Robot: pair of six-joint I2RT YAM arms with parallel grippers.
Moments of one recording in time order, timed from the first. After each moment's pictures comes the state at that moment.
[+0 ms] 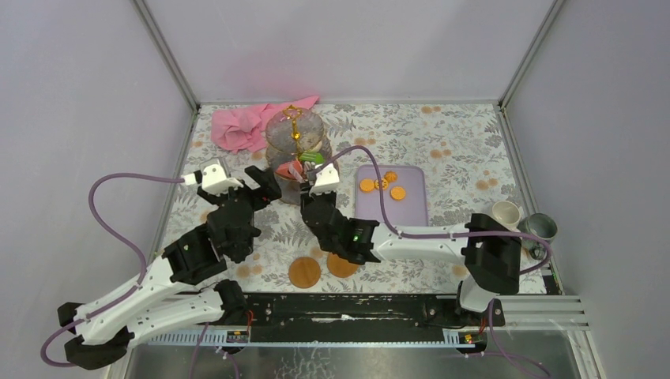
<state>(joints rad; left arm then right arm) -1.01 0.69 0.88 -0.41 -1.13 -0.57 1.26 1.69 1.15 0.27 0.93 0.37</state>
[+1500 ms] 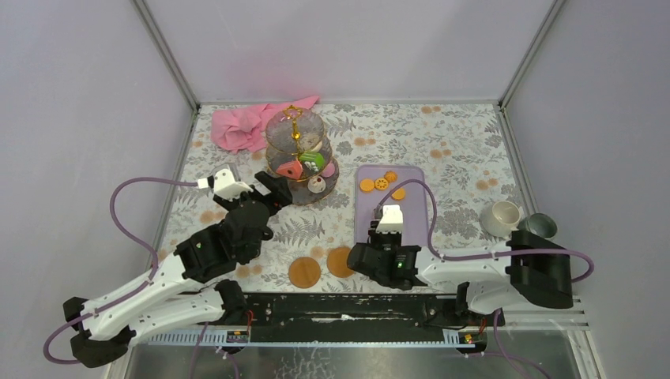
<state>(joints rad) -1.01 0.73 0.83 -0.48 -1.03 -0.83 1.32 1.33 0.66 -0.36 1.14 0.95</state>
